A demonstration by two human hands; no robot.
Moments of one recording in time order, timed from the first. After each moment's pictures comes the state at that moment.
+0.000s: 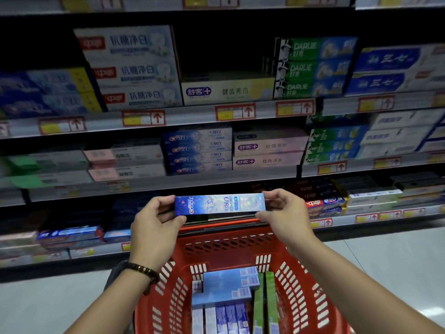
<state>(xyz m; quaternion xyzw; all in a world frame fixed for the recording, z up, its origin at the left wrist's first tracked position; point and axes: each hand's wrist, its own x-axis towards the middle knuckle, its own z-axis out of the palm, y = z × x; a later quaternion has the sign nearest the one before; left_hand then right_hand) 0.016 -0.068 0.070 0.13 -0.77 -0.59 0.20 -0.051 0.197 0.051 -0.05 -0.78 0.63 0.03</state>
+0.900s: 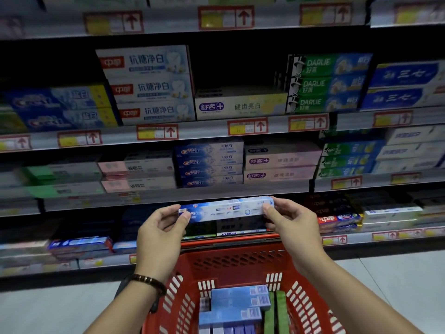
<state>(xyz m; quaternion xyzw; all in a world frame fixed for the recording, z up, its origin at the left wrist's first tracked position) 0.010 -0.073 0.082 0.19 -0.72 -0.64 0.21 -0.052 0.179 0.065 -0.02 -0.66 0.75 0.05</state>
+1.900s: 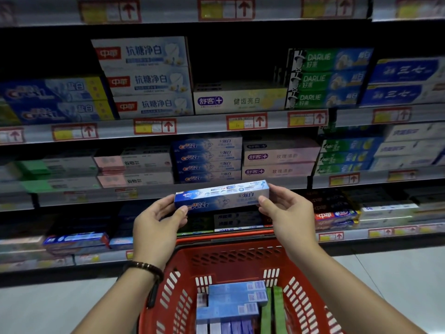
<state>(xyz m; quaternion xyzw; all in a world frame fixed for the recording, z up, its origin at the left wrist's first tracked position) 0.002 -0.073 0.086 0.18 -0.68 -0.68 0.22 -0.062 0.171 0.069 -0.01 -0.68 0.73 0.09</state>
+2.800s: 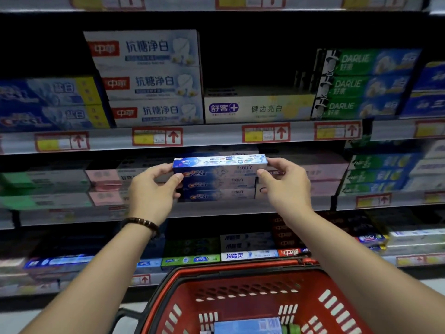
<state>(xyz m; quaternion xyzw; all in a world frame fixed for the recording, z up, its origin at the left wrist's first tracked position) -0.124 -0.136 0.109 0.14 -0.77 -0.56 0.27 -0.192 0.120 0.095 0.01 -0.79 0.59 0.17</state>
